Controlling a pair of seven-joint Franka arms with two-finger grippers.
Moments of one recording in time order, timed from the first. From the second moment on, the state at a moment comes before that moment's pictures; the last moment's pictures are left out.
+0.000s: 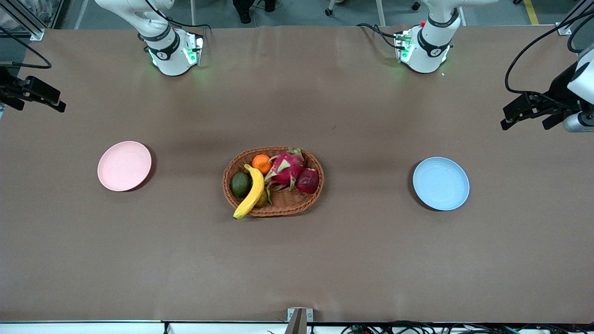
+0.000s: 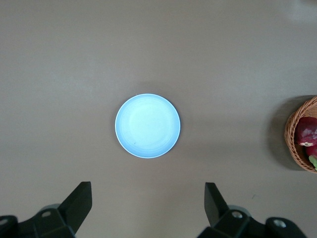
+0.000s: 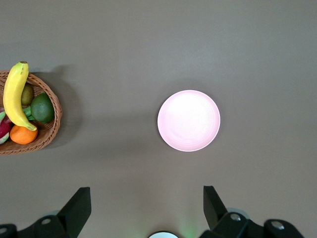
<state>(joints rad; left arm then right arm) -0.06 -0.02 -0.01 -1.58 -0.04 1.62 -0.08 -0.02 -0.05 -0.02 -1.54 0.01 1.44 0.02</state>
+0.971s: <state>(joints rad) -0.11 0.09 -0.10 -1.59 -0.09 1.62 -0.13 -0.02 -0.05 -0.01 -1.54 0.01 1.45 0.01</state>
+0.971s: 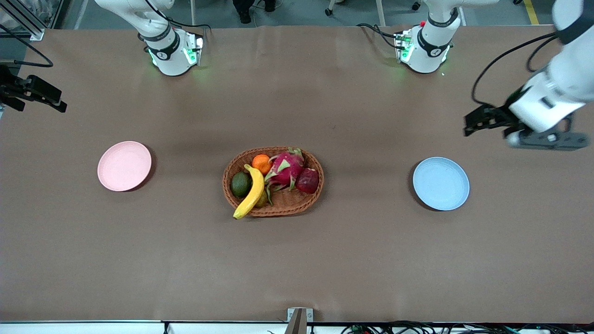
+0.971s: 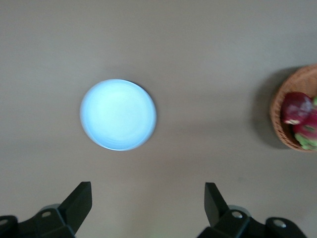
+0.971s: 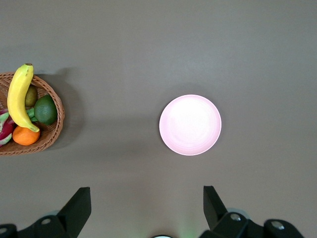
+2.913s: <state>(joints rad) -0.59 0.75 -0.14 -1.44 -0.10 2.26 -0.98 0.48 0.40 0.00 -1.68 0.11 2.13 0.74</state>
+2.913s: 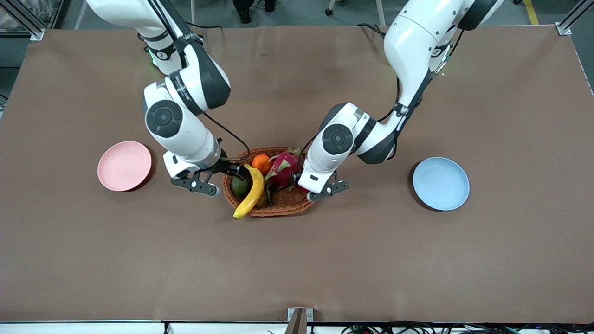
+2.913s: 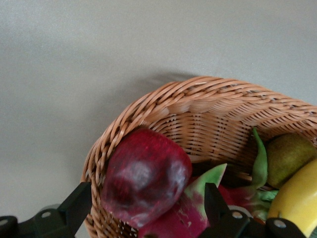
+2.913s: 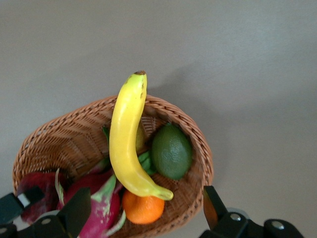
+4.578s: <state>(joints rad) -0.61 0.70 -0.12 -1.39 -0.06 2.20 -1.05 0.53 0.61 -0.01 -1.72 0.11 2.49 0.88</state>
